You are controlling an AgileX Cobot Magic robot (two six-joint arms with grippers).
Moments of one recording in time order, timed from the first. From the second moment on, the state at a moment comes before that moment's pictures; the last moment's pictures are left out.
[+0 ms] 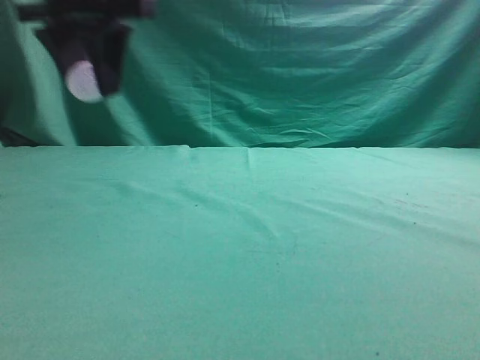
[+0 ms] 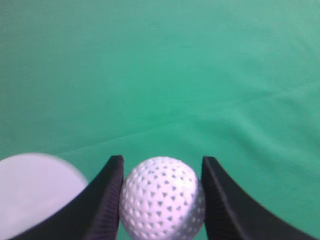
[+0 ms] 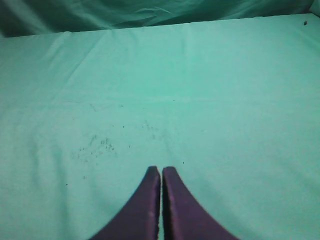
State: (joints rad) left arm -0.27 1.81 -1.55 0.04 1.00 0.00; right arm 0.17 -0.01 0.03 0.11 0.39 -0.05
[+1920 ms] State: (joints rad) left arm 0.11 1.75 -1.14 0.06 0.61 0.00; right arm 0.17 -0.01 0.03 0.11 0.39 -0.05
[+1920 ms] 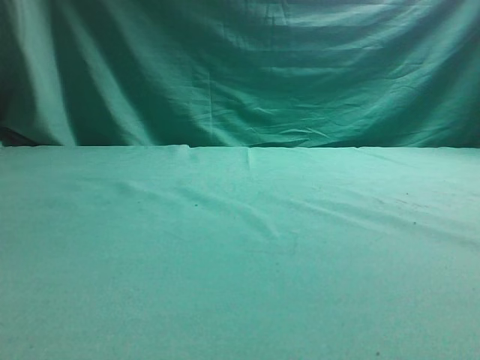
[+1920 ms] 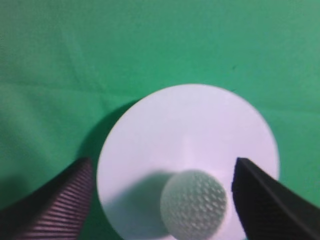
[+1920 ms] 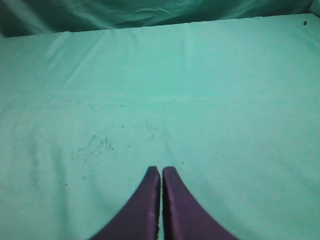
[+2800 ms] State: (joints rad) left arm -0.23 1.48 -1.45 -0.30 0.91 0.29; right arm 0.17 -0.01 0.03 0.11 0.39 -0.05
